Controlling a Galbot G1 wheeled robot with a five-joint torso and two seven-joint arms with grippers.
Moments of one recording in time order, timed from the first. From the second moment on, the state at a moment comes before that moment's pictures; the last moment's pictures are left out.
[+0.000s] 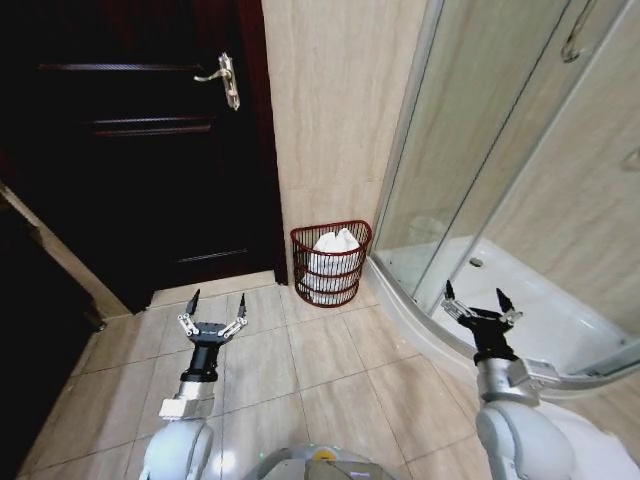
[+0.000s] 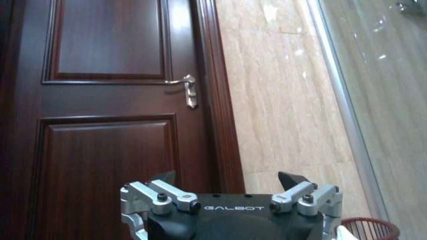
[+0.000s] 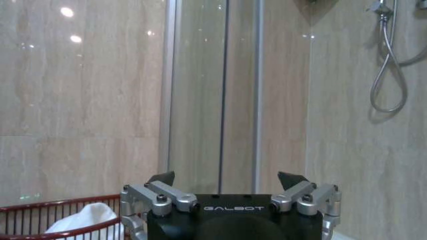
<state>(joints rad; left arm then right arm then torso) 1.72 -1.47 -0.65 -2.17 -0.02 -0.44 0.02 -1.62 1.49 0.80 2.38 0.17 -0.17 0.09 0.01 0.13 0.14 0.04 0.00</state>
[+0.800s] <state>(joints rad) 1.79 -1.51 -0.65 -2.19 0.07 -0.48 0.01 -1.64 1.48 0.82 2.39 0.20 -0.15 0.09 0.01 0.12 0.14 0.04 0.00</state>
